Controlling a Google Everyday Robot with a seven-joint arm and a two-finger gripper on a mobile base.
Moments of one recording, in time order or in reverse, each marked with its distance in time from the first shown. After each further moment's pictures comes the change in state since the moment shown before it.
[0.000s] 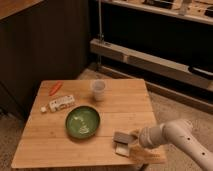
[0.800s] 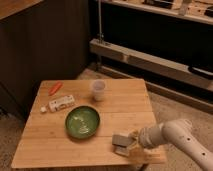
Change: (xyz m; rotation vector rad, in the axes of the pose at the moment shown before) arm 0.012 -0.005 -0.008 0.000 -0.004 -0.029
